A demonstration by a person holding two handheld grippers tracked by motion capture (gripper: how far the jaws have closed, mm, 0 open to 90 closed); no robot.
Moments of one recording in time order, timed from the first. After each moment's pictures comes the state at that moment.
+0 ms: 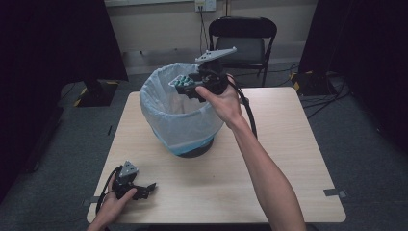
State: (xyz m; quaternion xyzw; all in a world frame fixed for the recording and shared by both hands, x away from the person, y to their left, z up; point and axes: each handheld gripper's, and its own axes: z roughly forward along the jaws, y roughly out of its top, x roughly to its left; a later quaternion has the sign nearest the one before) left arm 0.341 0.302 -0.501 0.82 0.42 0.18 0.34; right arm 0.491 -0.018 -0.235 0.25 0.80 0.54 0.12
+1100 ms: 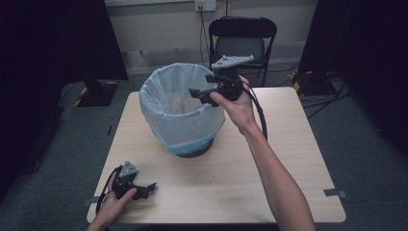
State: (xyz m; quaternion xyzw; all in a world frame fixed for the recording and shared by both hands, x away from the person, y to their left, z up) left arm 0.342 0.302 -0.501 0.82 0.42 0.17 0.34; right arm 0.473 -0.054 -0.246 0.28 0.78 0.54 0.17
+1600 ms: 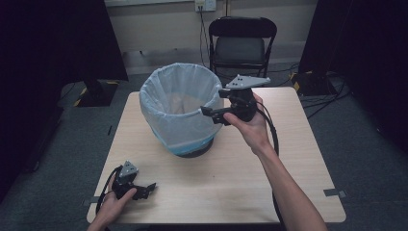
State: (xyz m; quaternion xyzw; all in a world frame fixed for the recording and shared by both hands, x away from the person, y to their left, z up) left arm 0.342 0.302 -0.501 0.82 0.42 0.17 0.34; right arm 0.430 -0.084 -0.271 0.28 0.77 0.54 0.17
